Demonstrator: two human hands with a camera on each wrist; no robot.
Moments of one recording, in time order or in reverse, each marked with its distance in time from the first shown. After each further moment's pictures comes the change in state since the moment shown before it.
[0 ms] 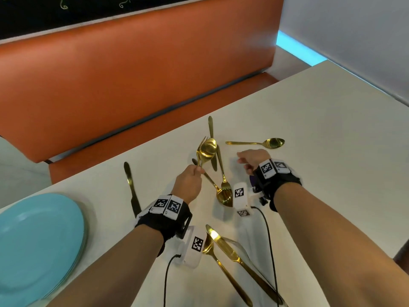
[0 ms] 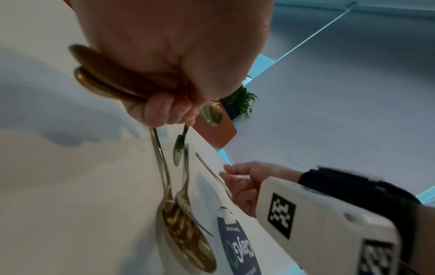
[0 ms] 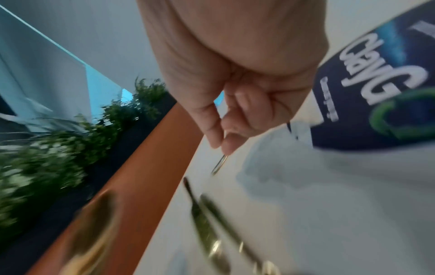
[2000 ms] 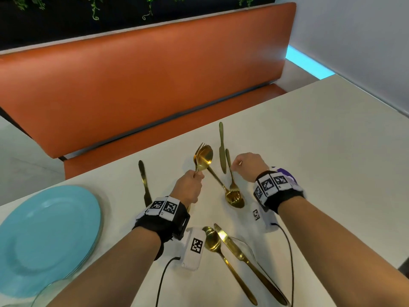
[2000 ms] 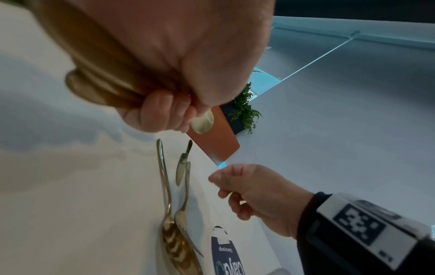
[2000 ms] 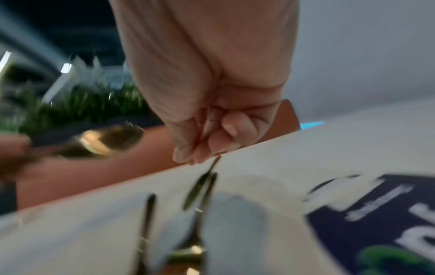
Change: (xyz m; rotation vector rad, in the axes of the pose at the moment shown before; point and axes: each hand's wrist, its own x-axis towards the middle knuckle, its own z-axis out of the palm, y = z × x) left_hand -0.008 -0.015 -0.024 -0.160 -0.010 -0.083; right_hand -0.039 -0.004 0.029 -0.921 0.053 -0.547
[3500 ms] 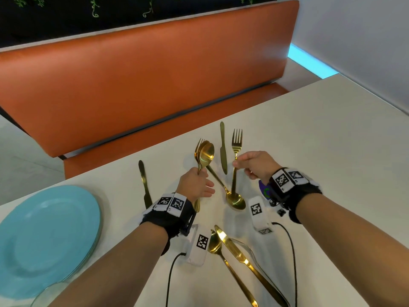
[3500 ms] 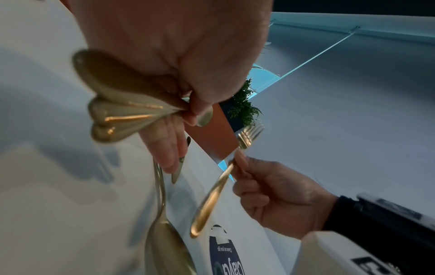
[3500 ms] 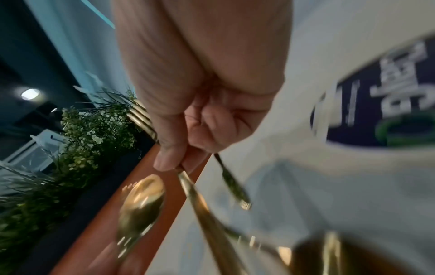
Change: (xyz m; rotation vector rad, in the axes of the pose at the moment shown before) left_hand 0.004 0.011 0.007 -0.130 -0.035 0.009; right_hand 0.001 0.014 -0.008 0.865 -0.088 0.175
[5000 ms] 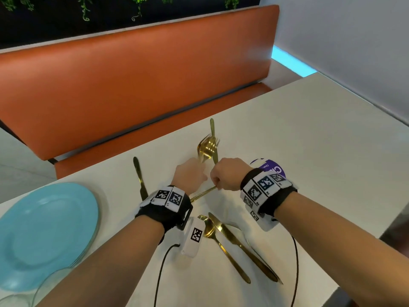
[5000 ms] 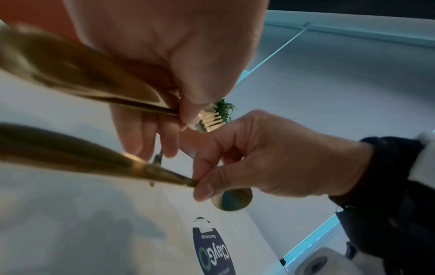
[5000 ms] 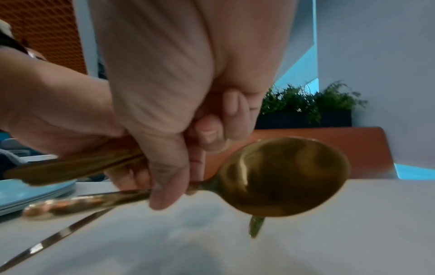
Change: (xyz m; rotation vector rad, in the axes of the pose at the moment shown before) left_hand -0.035 0.008 0.001 0.433 0.037 0.209; right_hand -0.069 -0.023 0.044 -1.402 -0.257 -0.479
